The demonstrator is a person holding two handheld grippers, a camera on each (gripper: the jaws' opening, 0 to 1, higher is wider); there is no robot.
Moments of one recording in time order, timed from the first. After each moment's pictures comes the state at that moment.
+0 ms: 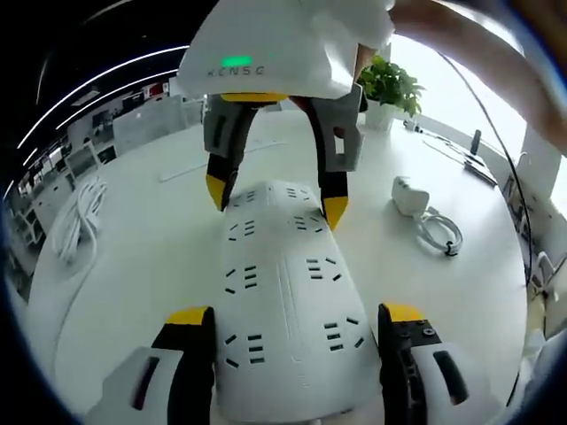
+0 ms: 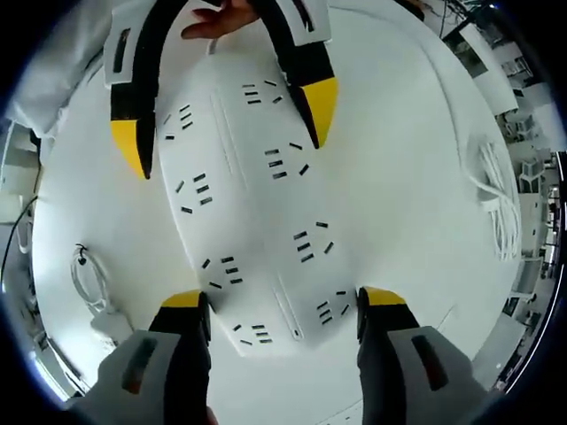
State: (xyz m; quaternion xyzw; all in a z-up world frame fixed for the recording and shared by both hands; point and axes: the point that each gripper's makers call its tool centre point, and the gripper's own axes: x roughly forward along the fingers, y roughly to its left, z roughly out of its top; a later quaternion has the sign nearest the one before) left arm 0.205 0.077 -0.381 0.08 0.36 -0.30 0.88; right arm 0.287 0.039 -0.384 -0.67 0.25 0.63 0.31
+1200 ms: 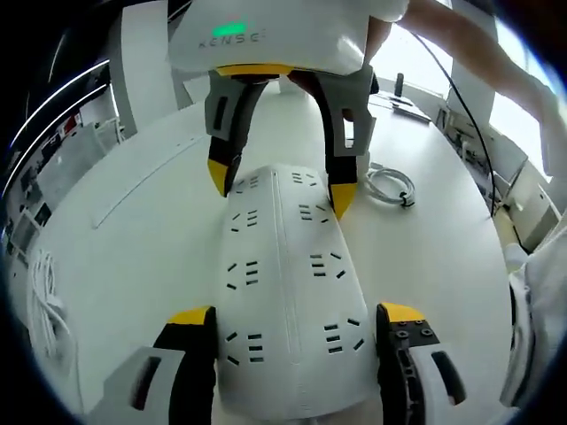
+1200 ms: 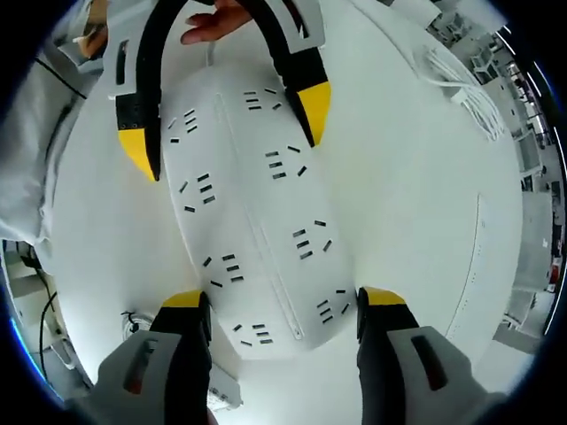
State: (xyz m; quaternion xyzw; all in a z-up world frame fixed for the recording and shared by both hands) left arm 0.200 0.070 -0.381 0.20 0.38 -0.46 0.78; right arm 0.247 -0.006 -0.380 -0.57 0.38 0.55 0.48
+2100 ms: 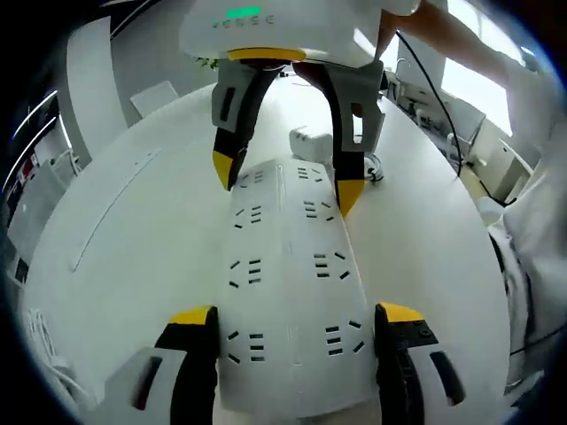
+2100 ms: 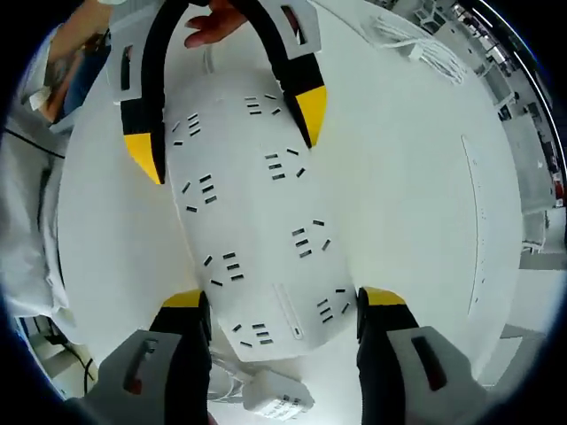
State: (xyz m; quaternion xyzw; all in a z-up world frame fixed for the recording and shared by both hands) left arm 0.197 0.074 -0.382 0.27 0.36 -0.56 0.69; right arm 0.224 -0.014 -0.380 -0.48 0.45 0.48 0.58
